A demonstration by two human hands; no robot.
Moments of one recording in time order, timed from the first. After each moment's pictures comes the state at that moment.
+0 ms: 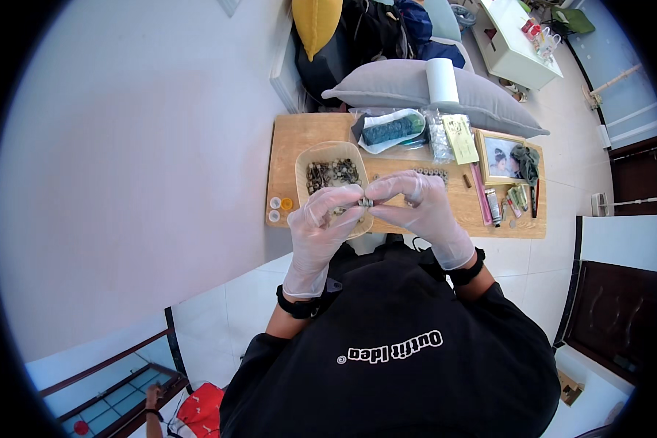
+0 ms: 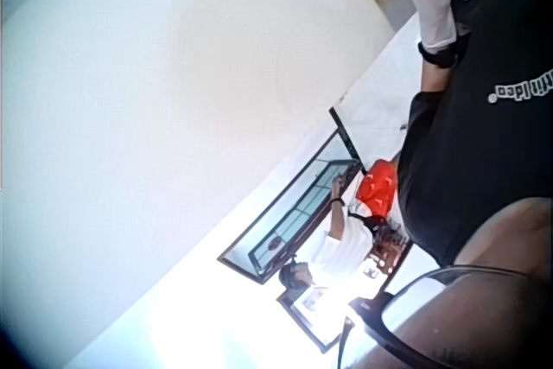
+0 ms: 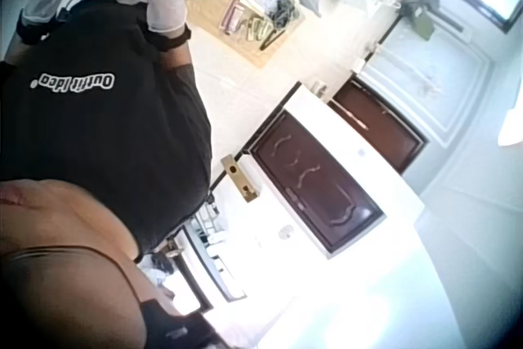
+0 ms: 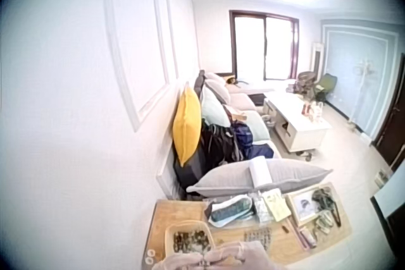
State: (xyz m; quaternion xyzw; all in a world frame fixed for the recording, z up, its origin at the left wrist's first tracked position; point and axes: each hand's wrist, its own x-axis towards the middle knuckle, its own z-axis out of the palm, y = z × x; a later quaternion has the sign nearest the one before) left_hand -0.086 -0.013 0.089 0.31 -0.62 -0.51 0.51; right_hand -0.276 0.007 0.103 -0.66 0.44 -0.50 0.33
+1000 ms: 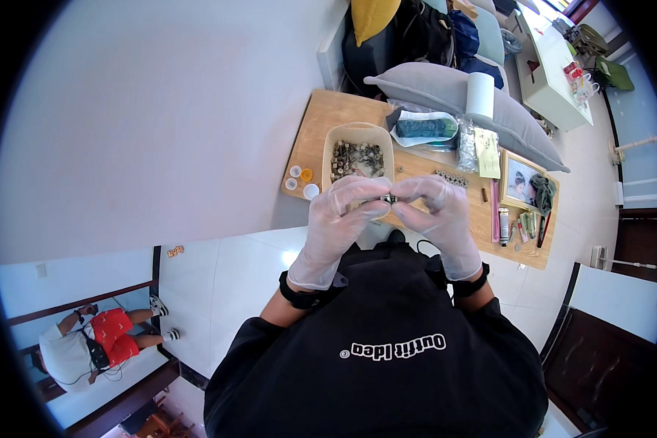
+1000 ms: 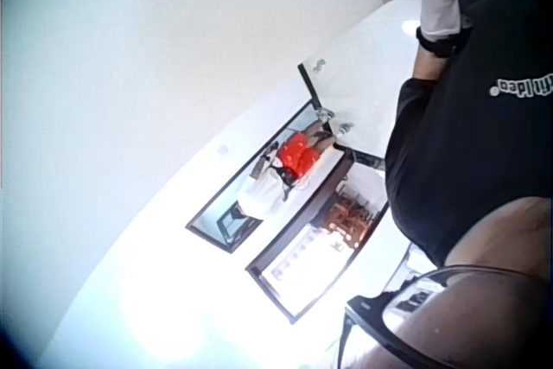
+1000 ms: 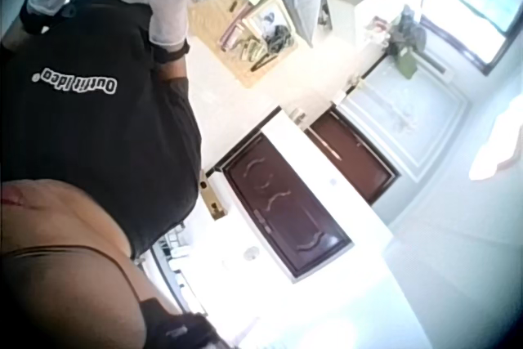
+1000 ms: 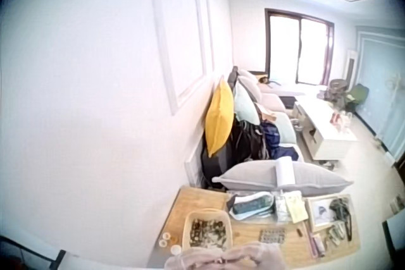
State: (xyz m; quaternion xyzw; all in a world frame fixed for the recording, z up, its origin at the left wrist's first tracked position) left_hand -0.074 0.016 0.098 0.36 -0.61 -0.49 0.51; right_hand -0.261 0.026 0.108 -0.67 0.44 -0.48 0.35
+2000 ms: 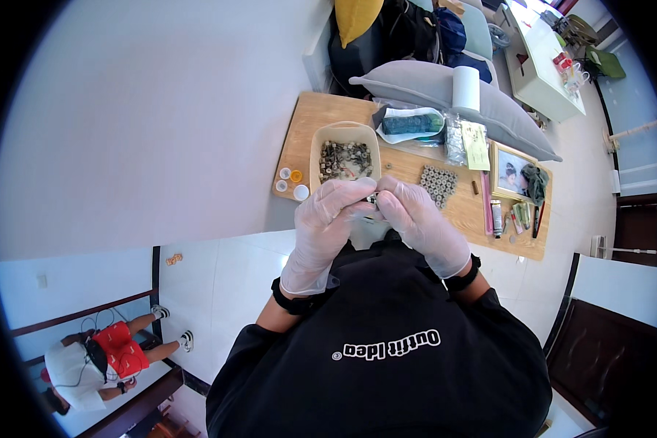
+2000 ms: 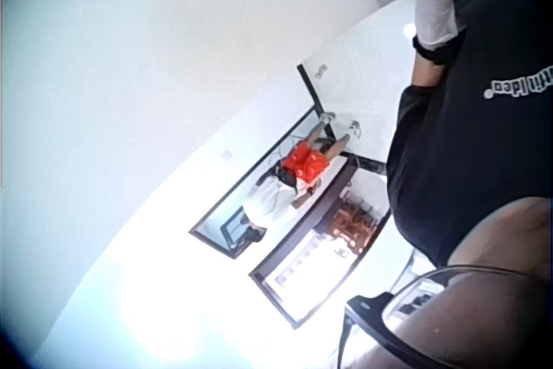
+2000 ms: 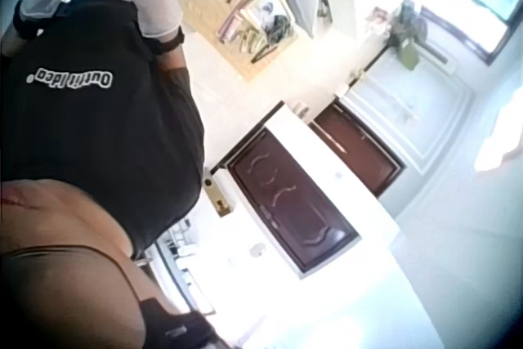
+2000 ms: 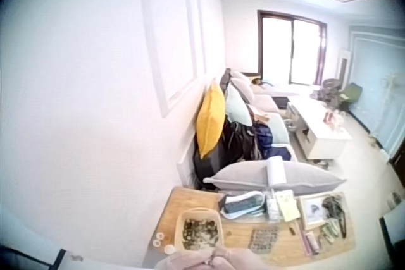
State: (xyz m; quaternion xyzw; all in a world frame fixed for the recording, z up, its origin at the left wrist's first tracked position) left_hand -0.080 0.026 0.107 0.37 -0.71 -0.31 0.51; right_hand -0.262 0.033 0.121 -0.69 0.42 -0.37 0.47
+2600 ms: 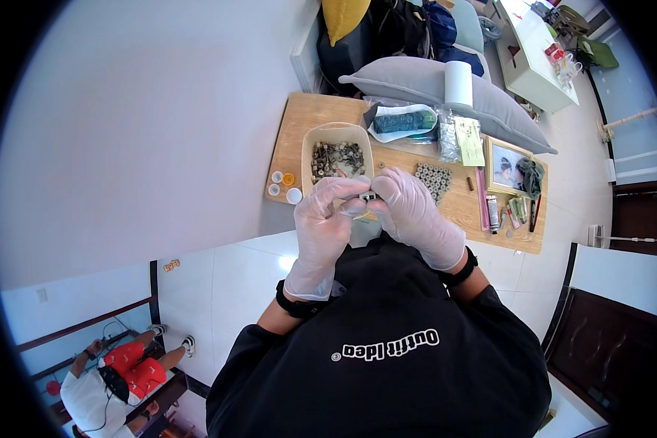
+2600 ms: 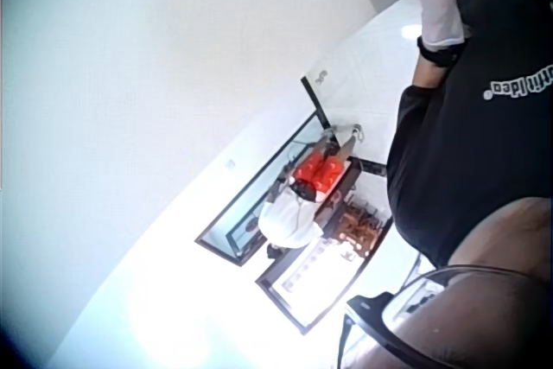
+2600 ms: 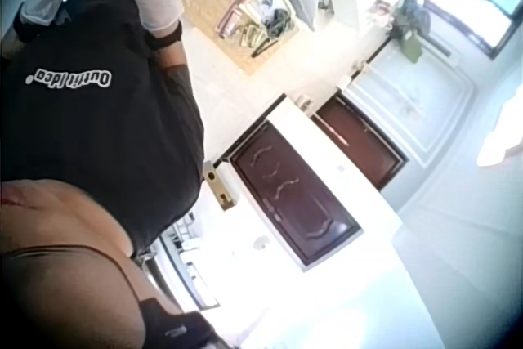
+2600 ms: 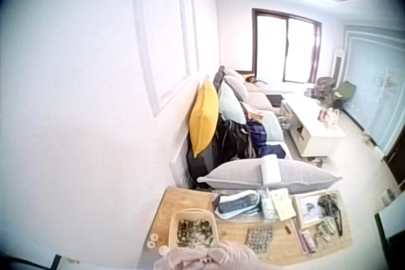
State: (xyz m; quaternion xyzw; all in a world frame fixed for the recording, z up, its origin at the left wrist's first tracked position) left_hand -0.093 0.023 0.096 0.38 -0.56 -0.49 0.55; right_hand -0.261 0.020 0.094 -0.82 0.42 -0.37 0.14
